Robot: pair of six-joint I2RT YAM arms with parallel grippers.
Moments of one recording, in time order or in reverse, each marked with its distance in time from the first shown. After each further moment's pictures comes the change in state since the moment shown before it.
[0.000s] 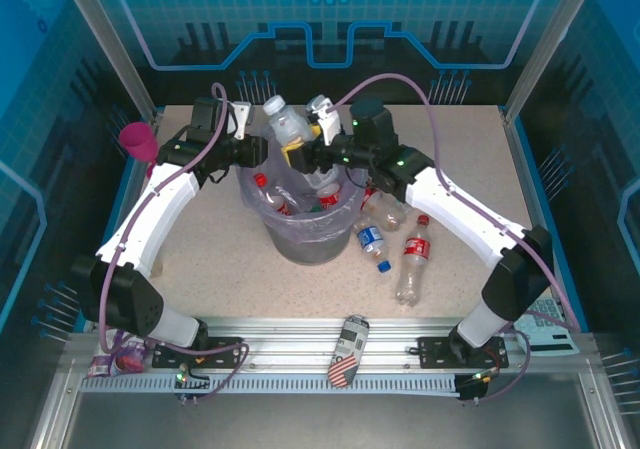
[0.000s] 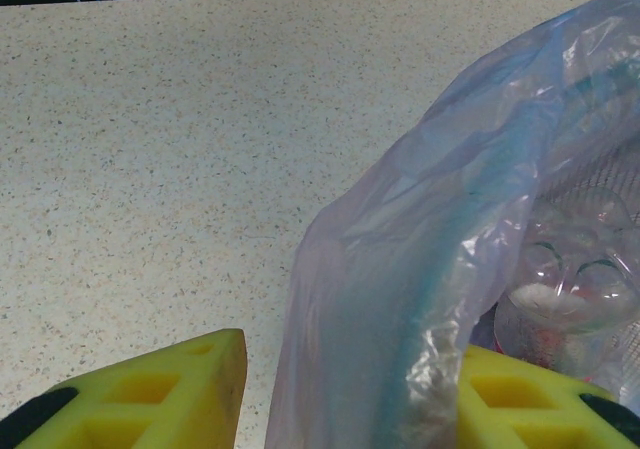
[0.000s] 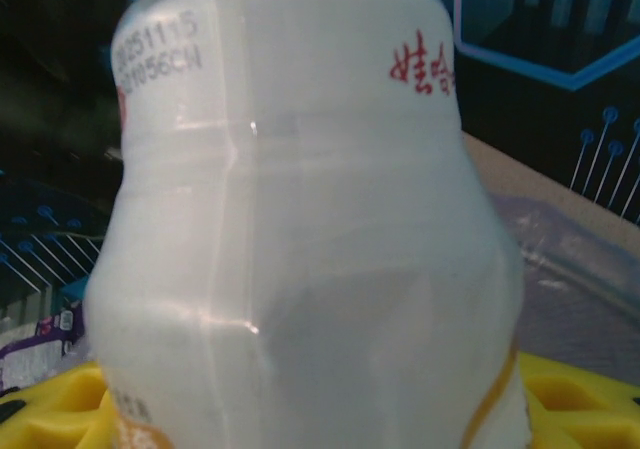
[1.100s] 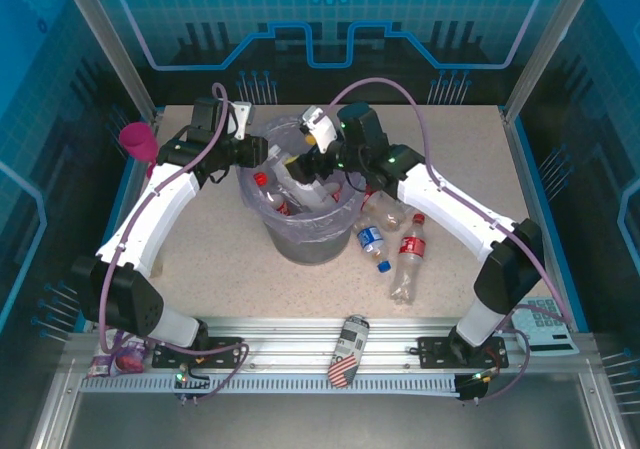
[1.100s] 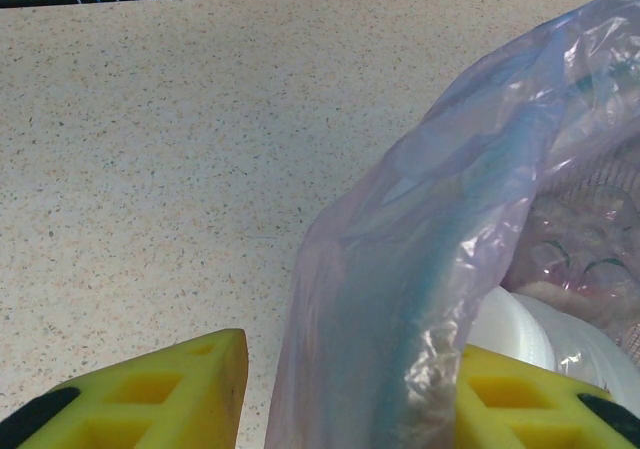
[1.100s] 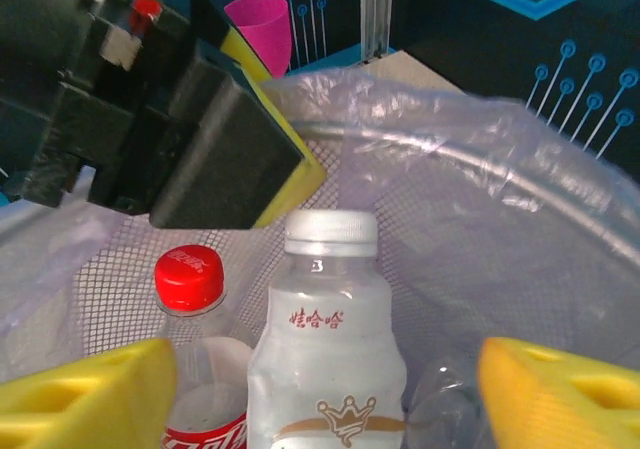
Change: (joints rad) left arm -0.002 0.000 0.000 0.000 -0.004 0.004; right arm 0.007 0.039 0.063 -0.167 0.109 -0.154
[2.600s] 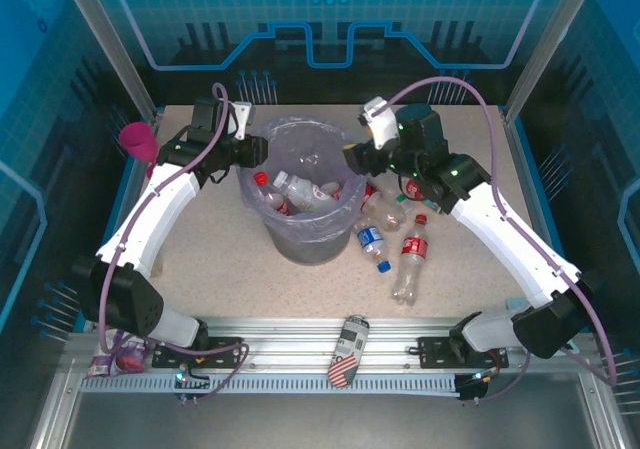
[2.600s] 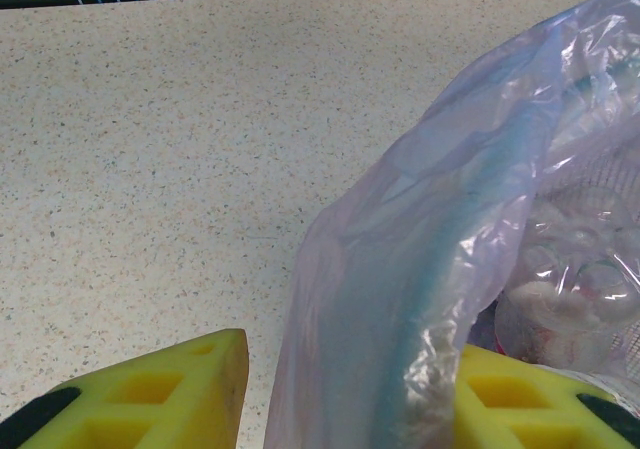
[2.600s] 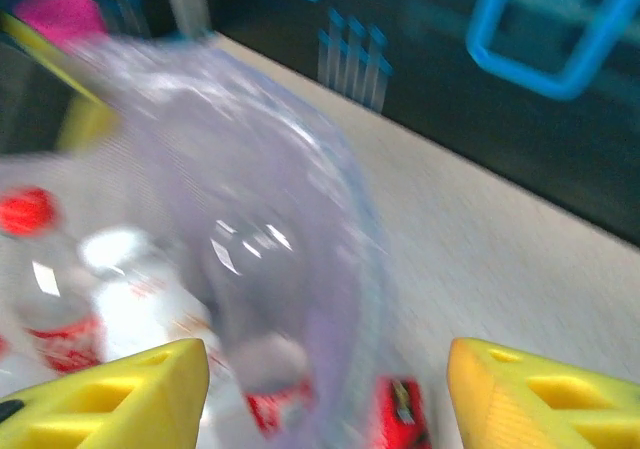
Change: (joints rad) left arm -0.002 -0.001 0.000 0.000 -0.004 0.000; right arm -0.151 -0.314 -0.169 -0.208 0.259 0.031
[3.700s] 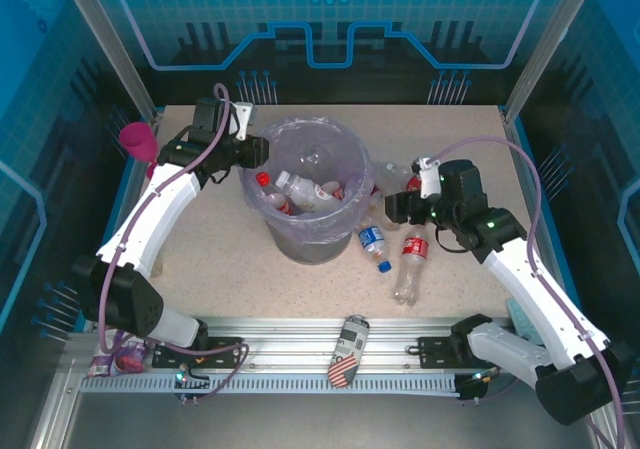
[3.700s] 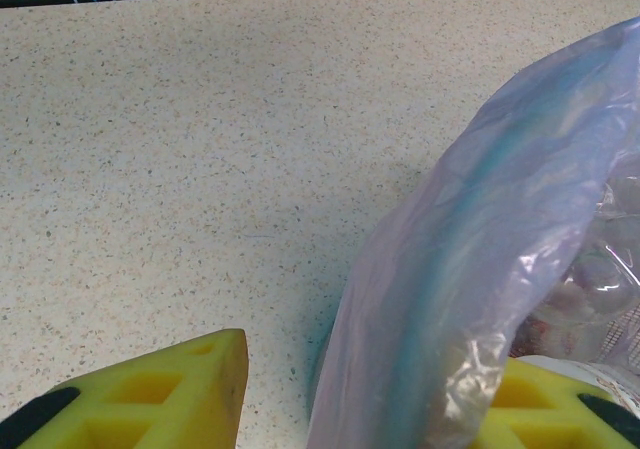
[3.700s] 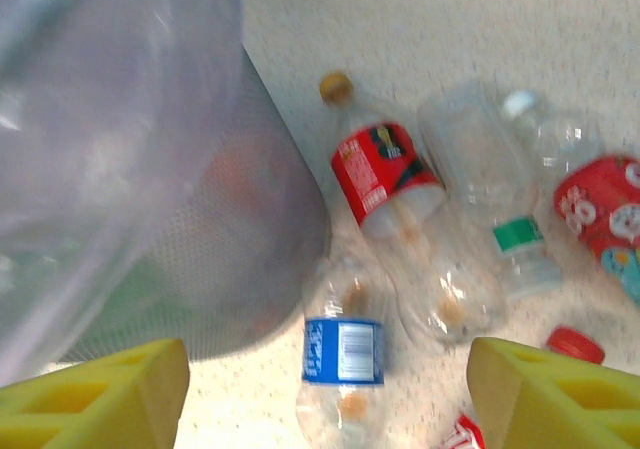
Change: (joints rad) left arm -0.007 0.001 0.000 -0.003 -0.002 0.000; right arm -0.157 -0.344 -0.438 -0.102 -0.125 0.270
